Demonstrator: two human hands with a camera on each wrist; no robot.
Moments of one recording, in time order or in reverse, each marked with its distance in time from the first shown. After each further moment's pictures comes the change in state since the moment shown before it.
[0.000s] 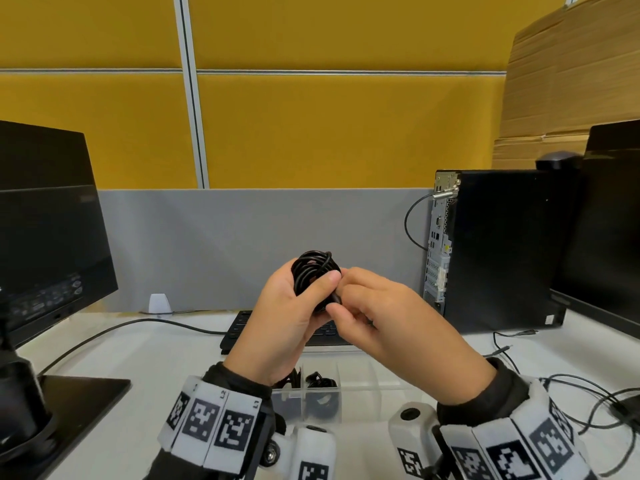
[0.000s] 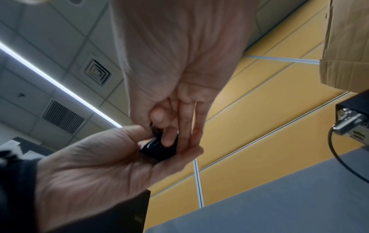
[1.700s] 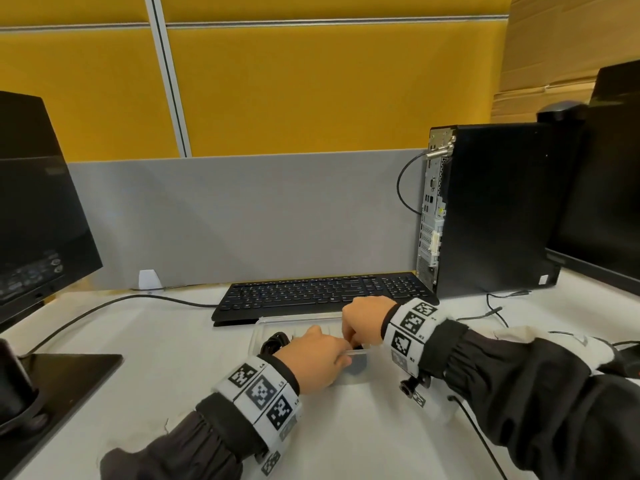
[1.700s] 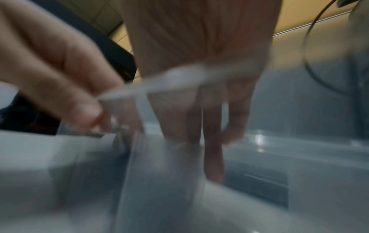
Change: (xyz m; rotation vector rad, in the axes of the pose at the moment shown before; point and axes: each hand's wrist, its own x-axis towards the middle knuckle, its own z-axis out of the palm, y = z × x) left_hand 0.007 -0.110 -0.023 1.494 -0.675 -0.483; right_hand -0.005 0.090 0.090 -0.294 -1.059 0.351
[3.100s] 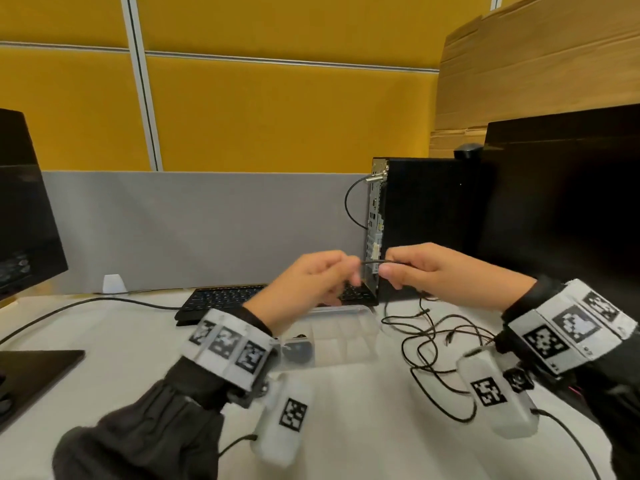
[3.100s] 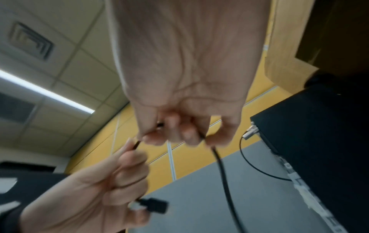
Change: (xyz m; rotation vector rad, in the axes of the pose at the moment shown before) left_hand -0.064 0.105 -0.066 -0.979 0.374 0.469; right_hand -0.219 0.049 -0.048 0.612 0.500 -0.160
